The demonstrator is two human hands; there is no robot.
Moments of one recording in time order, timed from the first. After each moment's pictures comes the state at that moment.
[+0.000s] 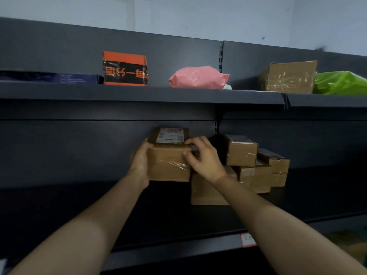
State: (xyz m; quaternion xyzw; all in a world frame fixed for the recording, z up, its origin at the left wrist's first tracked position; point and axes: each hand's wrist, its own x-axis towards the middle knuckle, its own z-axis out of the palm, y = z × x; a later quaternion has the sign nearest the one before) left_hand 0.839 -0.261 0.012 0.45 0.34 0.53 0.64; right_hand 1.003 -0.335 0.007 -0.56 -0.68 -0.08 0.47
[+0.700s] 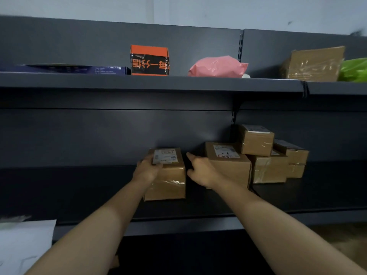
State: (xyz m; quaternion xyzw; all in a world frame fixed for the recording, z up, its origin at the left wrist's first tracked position) left_hand 0.781 -0.272 -0.040 0.66 0.52 0.38 0.39; right_hand 0.951 -0.335 -0.026 -0.69 -0.70 0.01 0.20
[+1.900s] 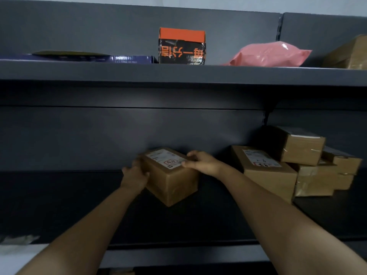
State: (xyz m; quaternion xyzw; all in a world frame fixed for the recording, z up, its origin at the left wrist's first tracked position) left_hand 0.707 -0.175 -0.063 0.70 0.59 0.31 0.27; right_hand 0.928 -0.218 -0.026 -0.64 -0.64 0.28 0.33
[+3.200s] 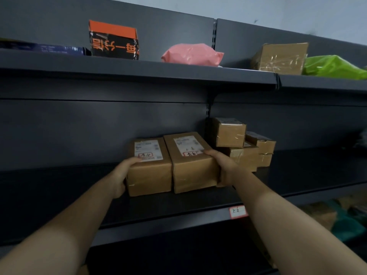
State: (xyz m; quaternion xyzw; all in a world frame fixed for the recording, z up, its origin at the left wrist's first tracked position) left_hand 0.797 -0.257 -0.050 0.49 0.44 0.34 0.67; right_hand 1.041 -0.381 -0.026 -0.67 -0.22 0.44 0.55
